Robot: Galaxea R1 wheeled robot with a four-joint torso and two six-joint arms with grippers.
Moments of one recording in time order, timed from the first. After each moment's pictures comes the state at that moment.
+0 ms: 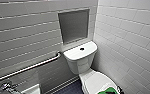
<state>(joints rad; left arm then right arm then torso) 1.66 2.91 -2.47 0.10 -0.07 -0.15 -0.80 2.42 -1.88 0.63 0.10 0.39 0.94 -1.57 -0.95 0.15</state>
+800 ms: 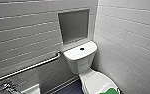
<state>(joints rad) 1.66 2.92 -2.47 0.10 -0.07 -0.15 -0.82 2.49 -2.06 0.68 -0.01 0.39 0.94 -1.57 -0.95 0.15</state>
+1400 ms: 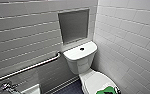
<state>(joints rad) 1.67 2.91 -2.47 0.09 -0.07 -0.15 -0.82 2.55 -2.07 0.66 0.13 0.38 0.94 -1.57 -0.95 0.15</state>
